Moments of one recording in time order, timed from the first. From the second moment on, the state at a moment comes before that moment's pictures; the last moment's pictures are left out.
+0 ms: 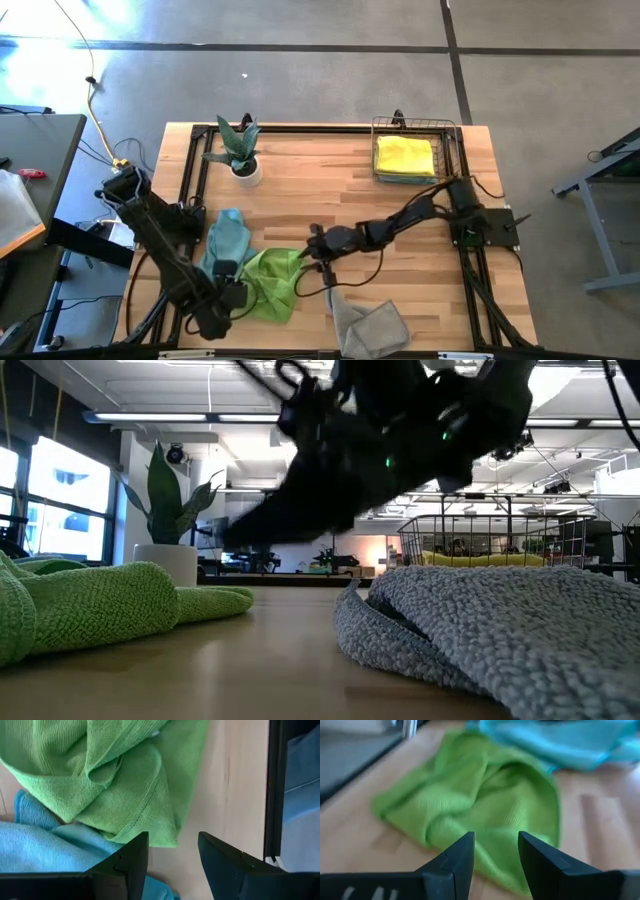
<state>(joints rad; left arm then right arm) -0.82 1.59 1.13 -0.94 -0.15 -0.88 0.21 2.09 1.08 0.58 -0.09 0.00</state>
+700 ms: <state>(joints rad) -0.83 1.58 1.13 -0.93 -0.27 -0.86 0.21 2.19 1.22 0.27 -0.12 -0.16</state>
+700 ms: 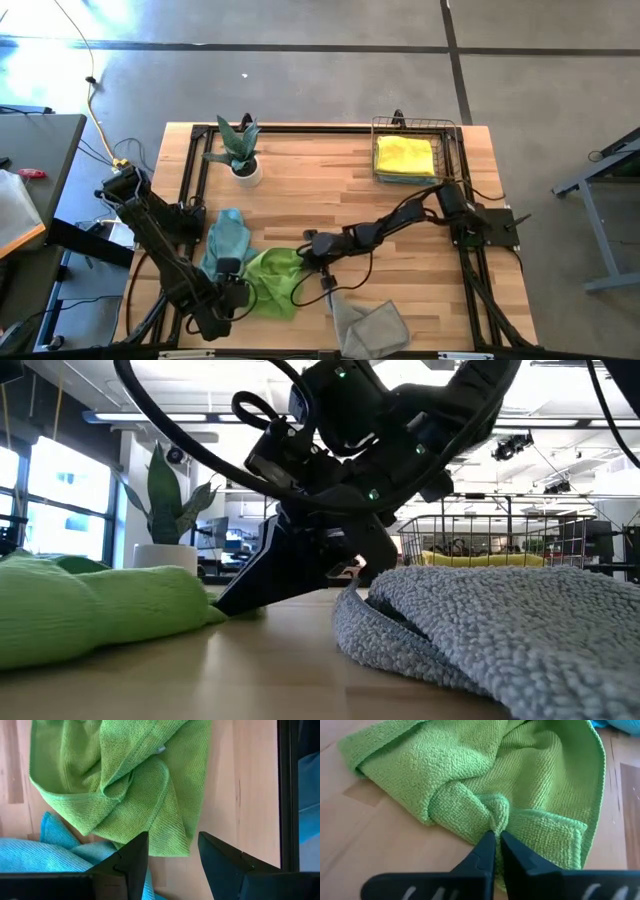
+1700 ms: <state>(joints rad) -0.53 1.59 1.13 -0.92 -0.81 -0.86 0.16 1.83 1.14 -0.78 0.19 0.12</state>
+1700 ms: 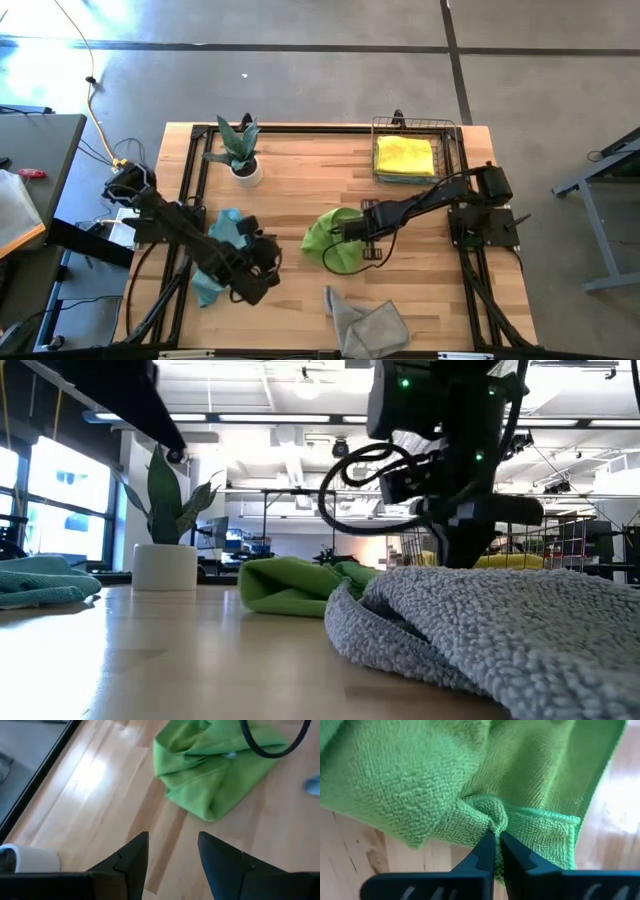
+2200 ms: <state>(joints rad) -0.31 1.59 1.13 -0.82 -0.58 -0.53 0.16 1.62 1.13 -0.85 0.21 0.23</state>
